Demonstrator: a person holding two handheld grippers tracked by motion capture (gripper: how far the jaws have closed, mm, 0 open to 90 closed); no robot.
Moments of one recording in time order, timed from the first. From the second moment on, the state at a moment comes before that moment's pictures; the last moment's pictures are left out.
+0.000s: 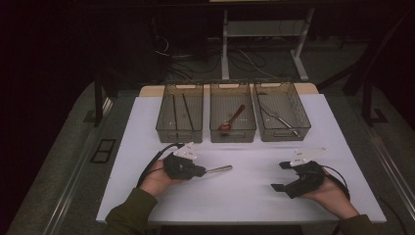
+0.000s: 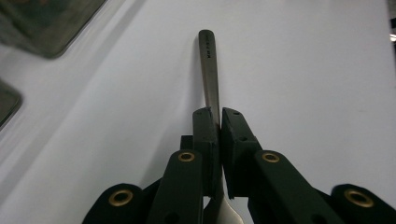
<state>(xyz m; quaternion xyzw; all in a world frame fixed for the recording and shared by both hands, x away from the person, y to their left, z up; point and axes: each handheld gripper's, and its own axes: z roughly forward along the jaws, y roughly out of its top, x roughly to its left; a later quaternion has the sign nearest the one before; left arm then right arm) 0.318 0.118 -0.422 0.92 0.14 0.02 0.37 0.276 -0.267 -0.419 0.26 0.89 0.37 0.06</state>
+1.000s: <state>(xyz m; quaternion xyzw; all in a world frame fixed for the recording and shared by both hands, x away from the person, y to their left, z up) 0.305 0.052 -0.396 0.93 0.02 -0.01 0.38 0.300 -0.166 -0.409 0.06 0.93 0.35 0.02</state>
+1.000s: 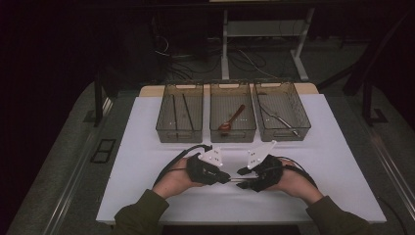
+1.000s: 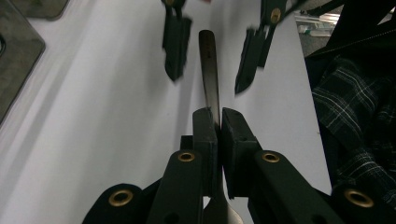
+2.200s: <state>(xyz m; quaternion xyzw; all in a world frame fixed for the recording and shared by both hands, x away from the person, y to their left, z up) 0.305 0.117 -0.397 0.87 0.17 0.04 0.47 0.315 -0.177 -0.407 0.09 0.94 0.32 0.03</state>
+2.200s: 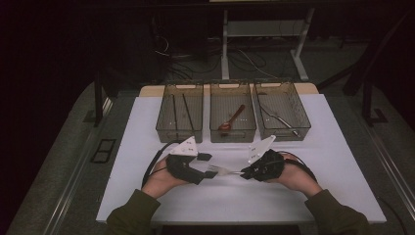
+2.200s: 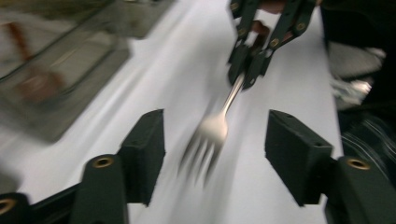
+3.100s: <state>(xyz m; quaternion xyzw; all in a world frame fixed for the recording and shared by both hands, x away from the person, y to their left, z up) 0.280 0.157 -0.425 0.84 0.26 0.10 0.47 0.371 -0.278 -0.353 0.29 0.88 0.36 0.11</state>
